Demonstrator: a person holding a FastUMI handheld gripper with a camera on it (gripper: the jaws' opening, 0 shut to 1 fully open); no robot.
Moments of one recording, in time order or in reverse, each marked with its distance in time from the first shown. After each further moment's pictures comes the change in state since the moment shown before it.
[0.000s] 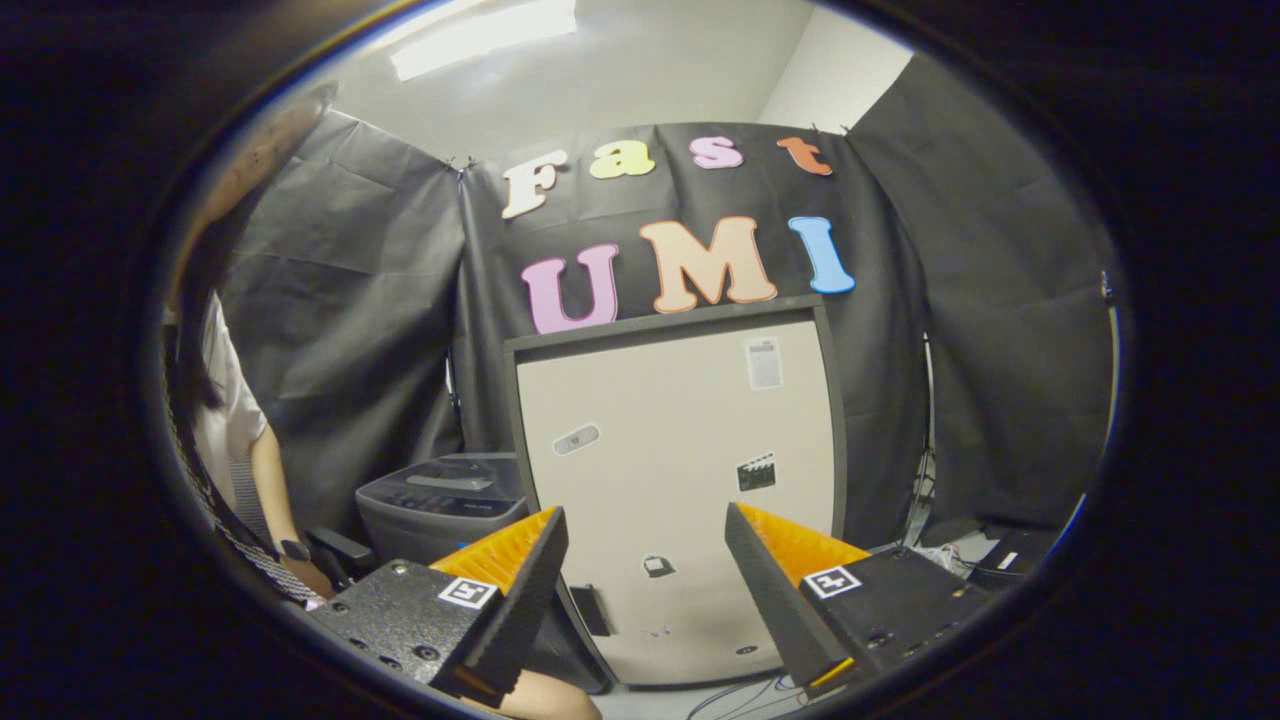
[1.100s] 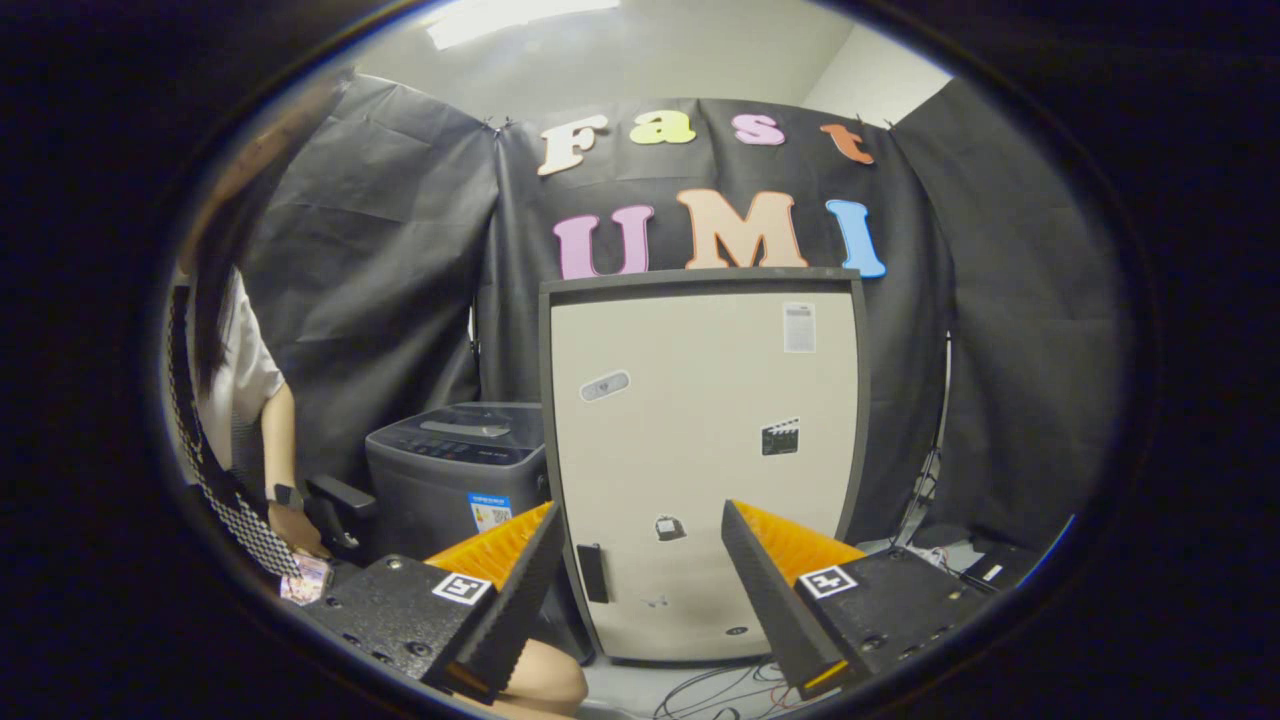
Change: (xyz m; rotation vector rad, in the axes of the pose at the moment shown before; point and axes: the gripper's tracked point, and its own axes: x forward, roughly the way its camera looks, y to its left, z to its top) arm -0.010 0.018 -0.028 -0.085 0.099 0.058
